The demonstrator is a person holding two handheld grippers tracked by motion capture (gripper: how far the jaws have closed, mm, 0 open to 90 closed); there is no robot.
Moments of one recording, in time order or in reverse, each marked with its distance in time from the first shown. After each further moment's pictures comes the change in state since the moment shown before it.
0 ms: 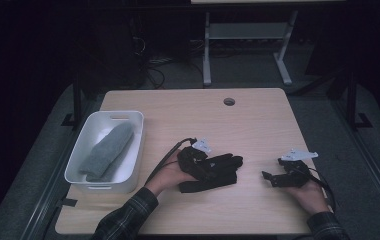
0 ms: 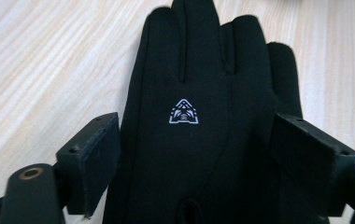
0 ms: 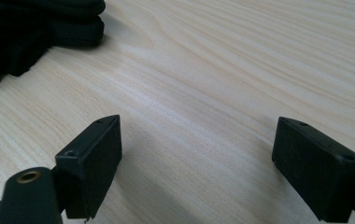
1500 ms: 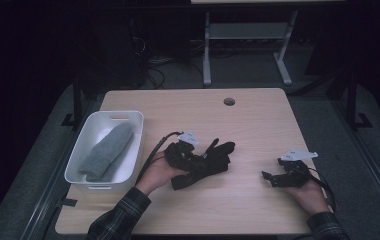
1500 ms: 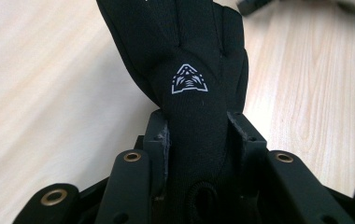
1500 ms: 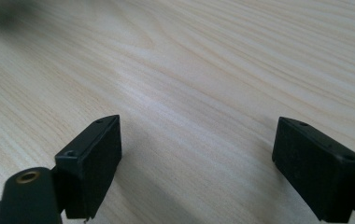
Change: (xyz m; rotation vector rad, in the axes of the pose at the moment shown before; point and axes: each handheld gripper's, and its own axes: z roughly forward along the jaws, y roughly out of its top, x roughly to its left) left arm 0.000 0.005 -0.072 -0.045 0.001 -0.109; right arm 0.000 0.000 0.000 0.000 0.003 -0.004
